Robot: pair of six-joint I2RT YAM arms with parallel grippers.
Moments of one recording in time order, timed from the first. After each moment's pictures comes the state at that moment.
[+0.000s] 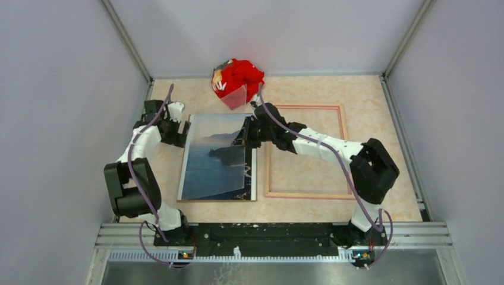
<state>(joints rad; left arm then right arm) 0.18 1.54 1.04 -0.50 0.09 0.44 0.85 1.78 1.31 -0.08 -0.24 0.94</state>
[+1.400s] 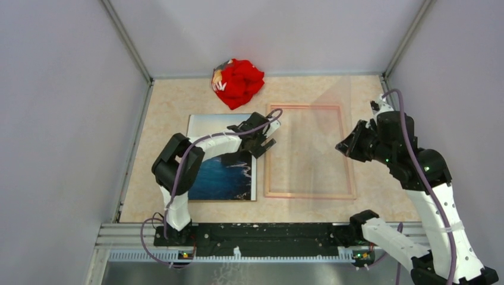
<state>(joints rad) -0.70 1.90 1.23 -0.28 -0.19 0.26 0.36 0.84 1.32 -1.12 -0.03 0.60</state>
